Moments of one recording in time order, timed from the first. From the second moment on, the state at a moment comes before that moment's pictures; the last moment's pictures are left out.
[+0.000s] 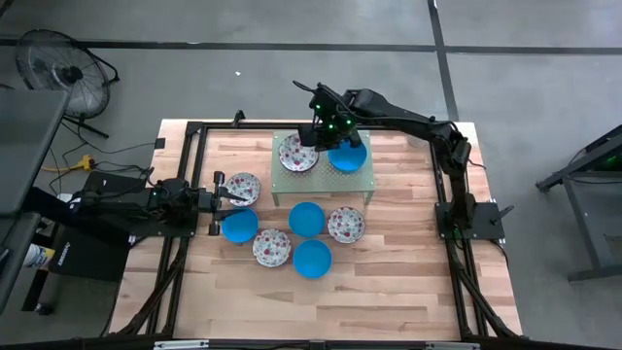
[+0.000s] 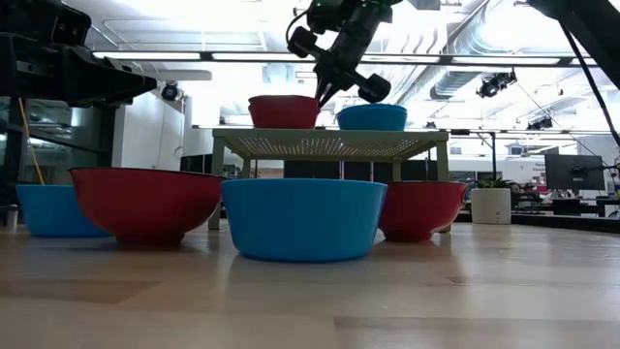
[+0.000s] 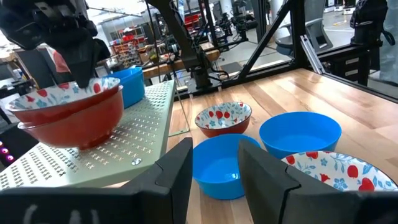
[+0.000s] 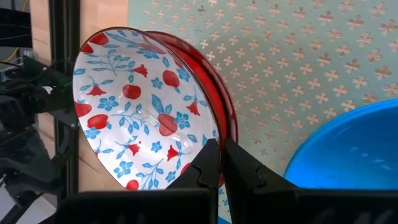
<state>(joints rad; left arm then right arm) -0.02 0.02 0.01 0.00 0.01 0.26 -0.42 2.01 2.05 -1.10 -0.25 0.98</state>
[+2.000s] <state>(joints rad) -0.02 0.02 0.01 0.00 0.01 0.26 -0.31 1.92 2.05 -1.01 0.01 0.65</state>
